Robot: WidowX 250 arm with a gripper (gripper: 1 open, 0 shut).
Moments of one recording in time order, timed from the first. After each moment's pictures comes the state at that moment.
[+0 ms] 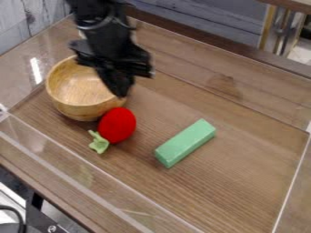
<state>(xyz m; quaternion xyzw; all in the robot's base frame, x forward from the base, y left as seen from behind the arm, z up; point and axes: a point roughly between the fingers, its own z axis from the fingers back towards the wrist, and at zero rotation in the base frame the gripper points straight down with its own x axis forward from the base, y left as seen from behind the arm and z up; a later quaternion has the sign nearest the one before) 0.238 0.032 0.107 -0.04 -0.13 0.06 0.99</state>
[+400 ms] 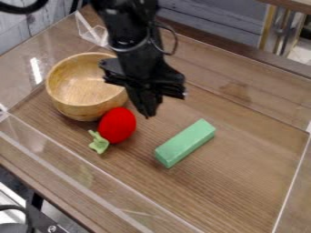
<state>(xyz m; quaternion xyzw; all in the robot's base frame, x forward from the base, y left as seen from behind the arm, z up) 0.236 -0.002 0.097 -0.05 -0.12 0.05 0.99</state>
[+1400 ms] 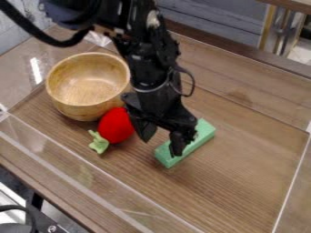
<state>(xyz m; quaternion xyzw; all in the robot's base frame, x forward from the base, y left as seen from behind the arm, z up) 0.234 -0.013 0.052 -0.06 -0.09 -0.01 0.99</state>
